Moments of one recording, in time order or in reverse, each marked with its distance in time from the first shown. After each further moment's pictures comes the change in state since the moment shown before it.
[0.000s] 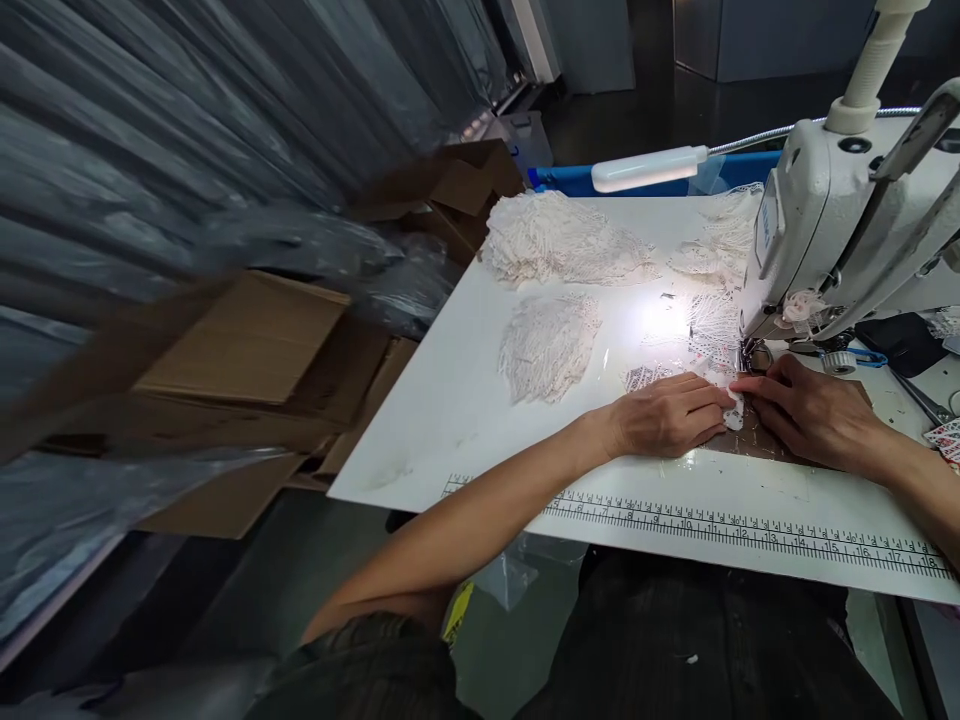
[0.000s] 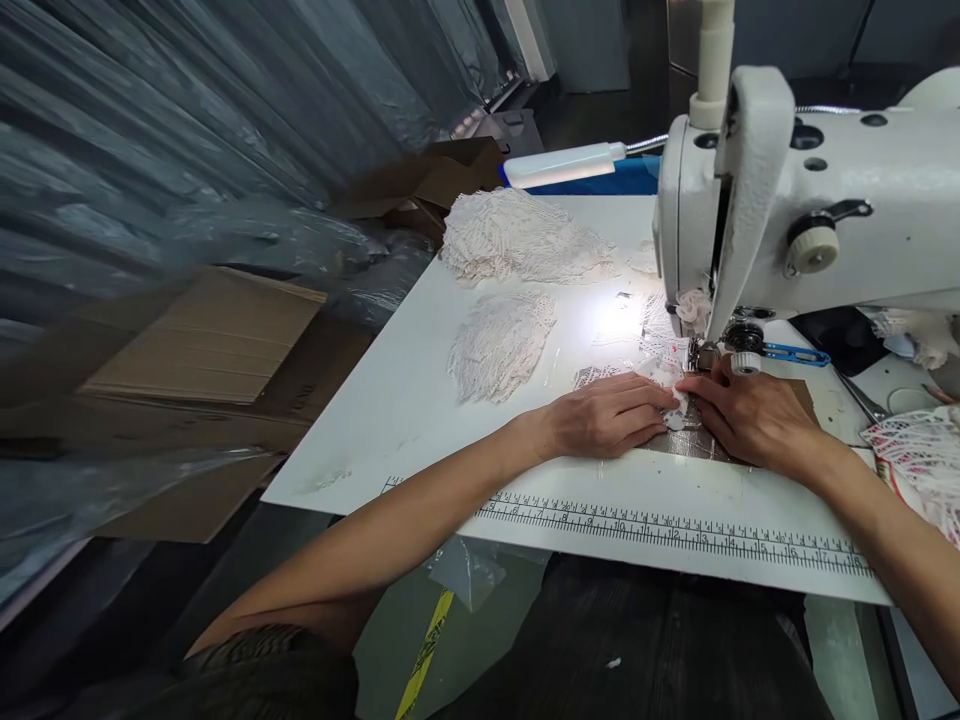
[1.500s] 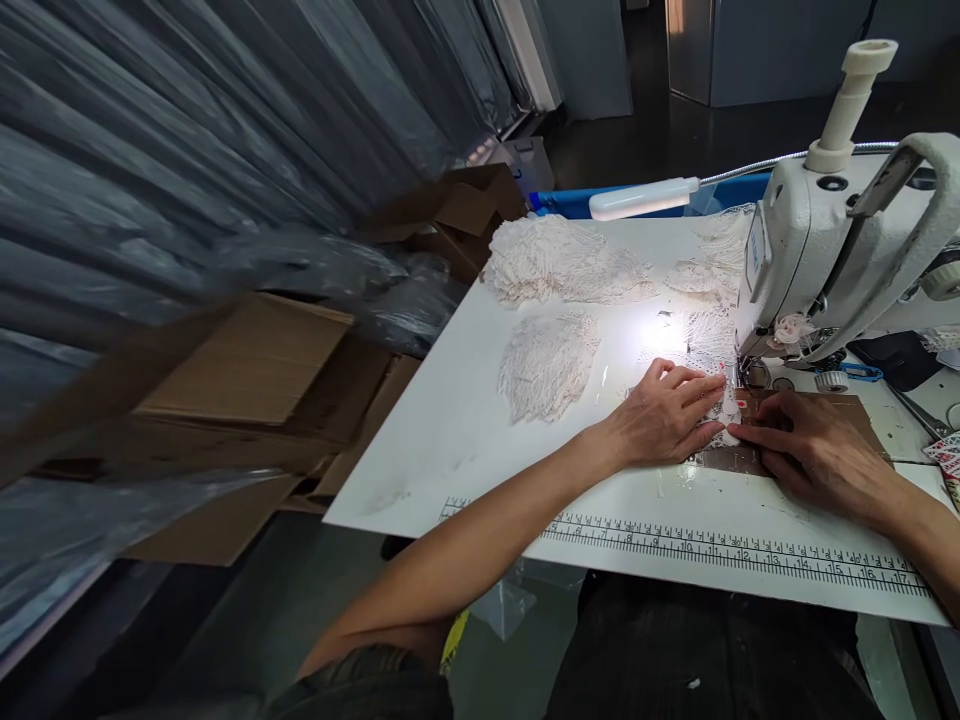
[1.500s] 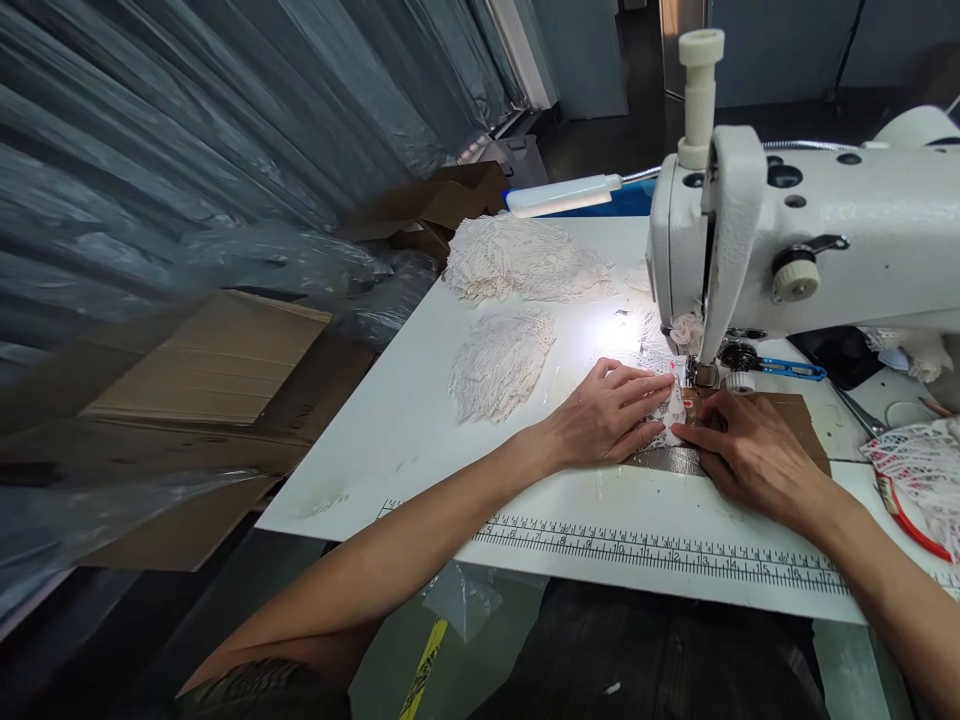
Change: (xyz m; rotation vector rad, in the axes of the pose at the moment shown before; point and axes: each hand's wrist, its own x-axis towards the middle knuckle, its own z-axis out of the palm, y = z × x) left_hand -0.004 -0.007 0.000 0.152 -0.175 -0.240; right_hand -0.017 -0.015 0.002 0.189 0.126 -0.074
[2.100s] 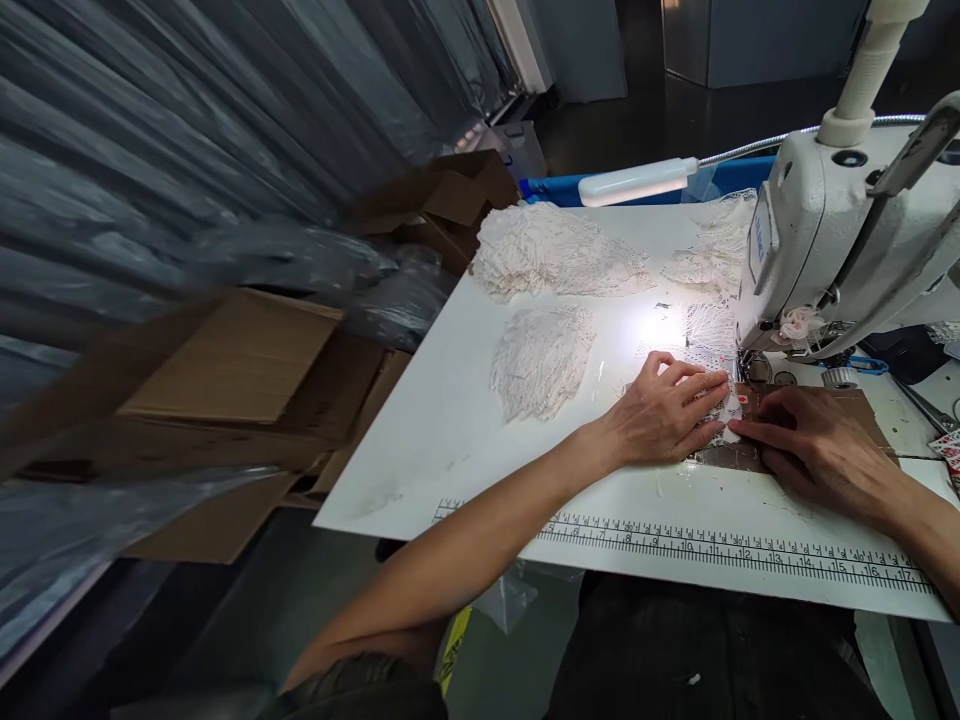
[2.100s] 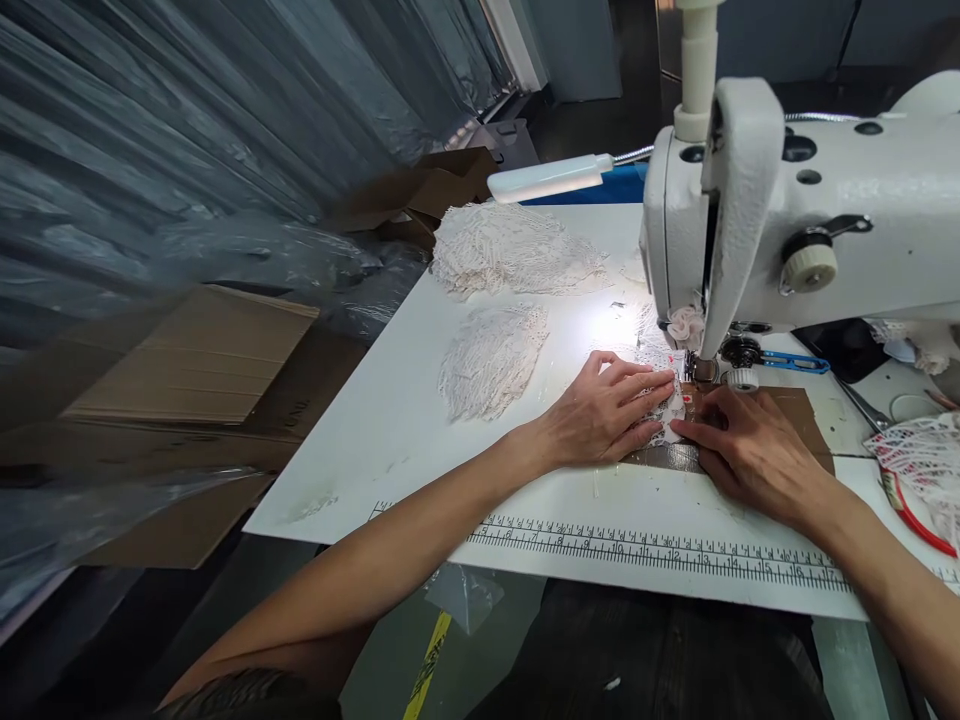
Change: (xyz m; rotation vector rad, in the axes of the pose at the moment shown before) left_hand 0.000 0.000 -0.001 0.025 0.029 0.025; right_hand -0.001 -0.001 0.002 0.003 0.017 0.006
